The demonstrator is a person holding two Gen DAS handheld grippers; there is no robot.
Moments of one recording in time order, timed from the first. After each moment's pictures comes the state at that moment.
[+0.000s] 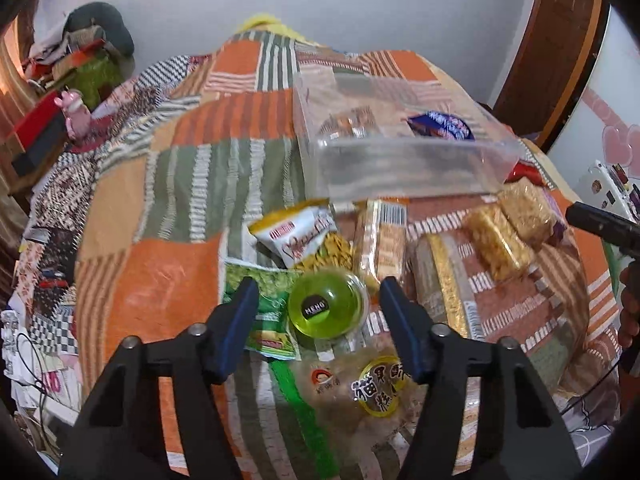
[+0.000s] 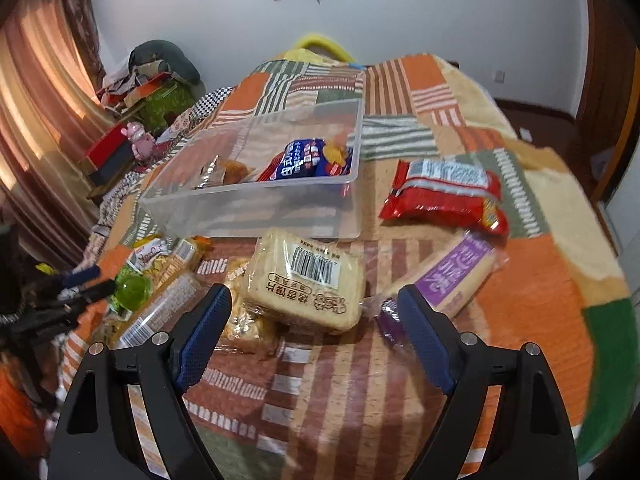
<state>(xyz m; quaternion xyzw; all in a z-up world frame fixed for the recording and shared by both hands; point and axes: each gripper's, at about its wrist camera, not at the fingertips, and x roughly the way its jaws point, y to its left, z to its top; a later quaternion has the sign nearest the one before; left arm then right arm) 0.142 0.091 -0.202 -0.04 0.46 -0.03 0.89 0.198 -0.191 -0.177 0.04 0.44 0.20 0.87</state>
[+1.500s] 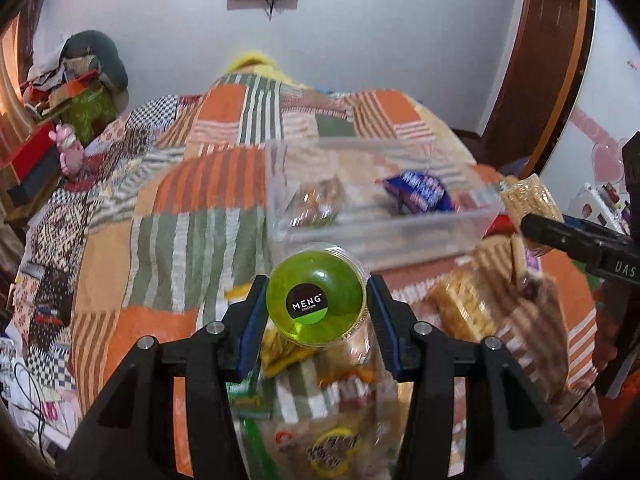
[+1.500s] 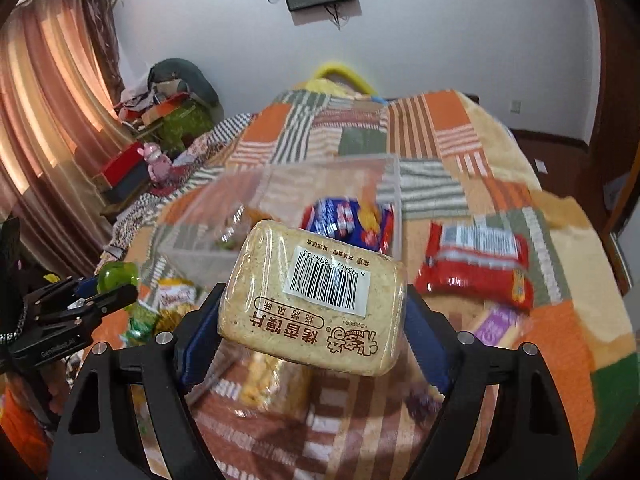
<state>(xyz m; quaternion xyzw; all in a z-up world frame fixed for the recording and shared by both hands) 0.171 0.068 -0.151 -0.04 0.39 -0.04 0.92 0.220 -0.165 -0.146 0.03 0.39 0.23 0.89</state>
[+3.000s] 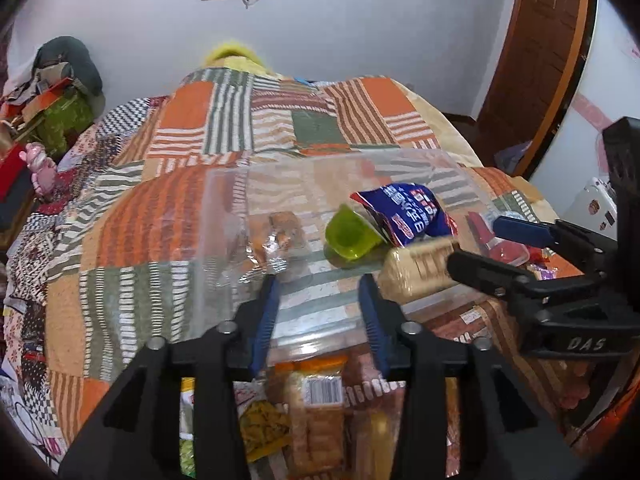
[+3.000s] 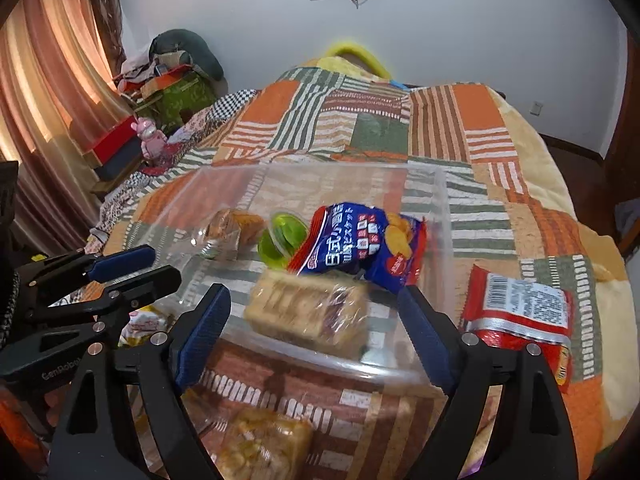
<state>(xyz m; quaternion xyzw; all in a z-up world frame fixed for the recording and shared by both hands) 0.263 0.036 -0.168 -0.02 0.41 -0.05 0.91 0.283 -0.130 -0.170 0.00 0.42 0.25 0.88</state>
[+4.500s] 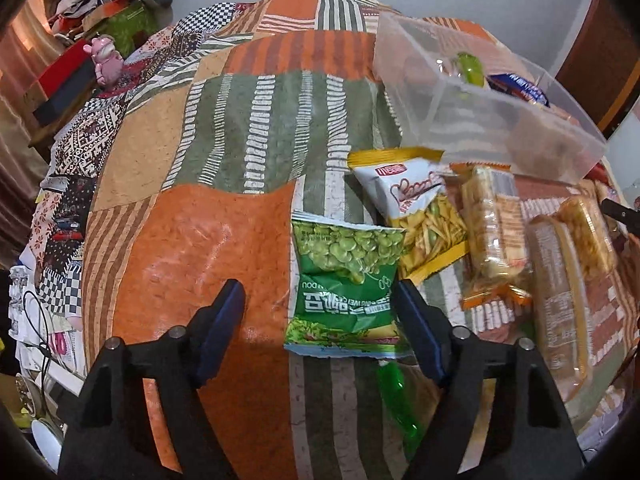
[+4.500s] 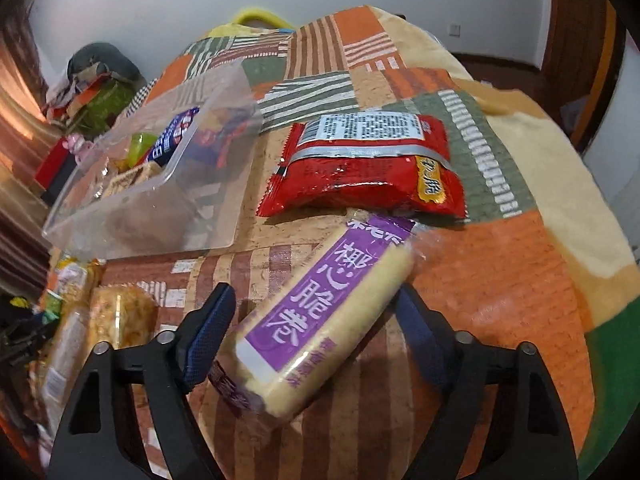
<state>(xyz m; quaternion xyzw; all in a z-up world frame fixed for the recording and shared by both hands) 0.164 0.137 -0.254 -0.06 0.52 0.05 0.85 0.248 -0.234 -0.227 0.05 0.50 0.13 0.85</state>
